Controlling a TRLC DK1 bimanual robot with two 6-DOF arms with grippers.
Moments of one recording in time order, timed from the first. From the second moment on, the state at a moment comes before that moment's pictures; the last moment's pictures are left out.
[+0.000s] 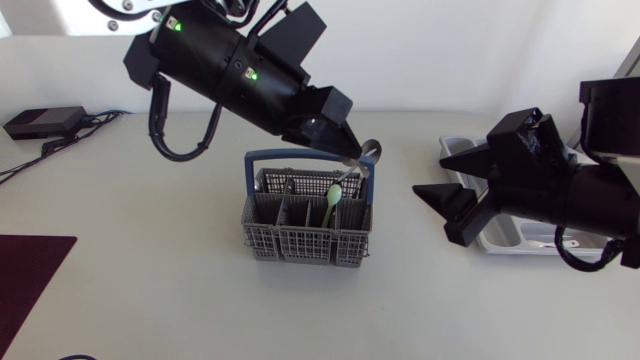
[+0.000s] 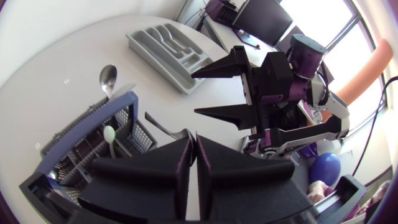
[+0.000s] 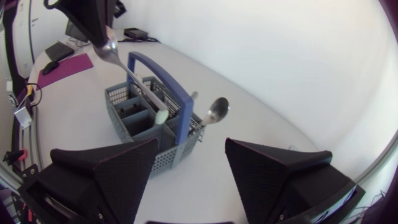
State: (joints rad) left arm -0.65 1.64 1.60 -0.84 0.59 0.00; right arm 0.34 0.95 0.71 -0.28 -0.24 -0.37
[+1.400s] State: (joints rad) left arm -0.72 1.65 1.56 -1.09 0.80 0.05; right arm 0.64 0.89 0.61 -0.26 -0.47 -0.48
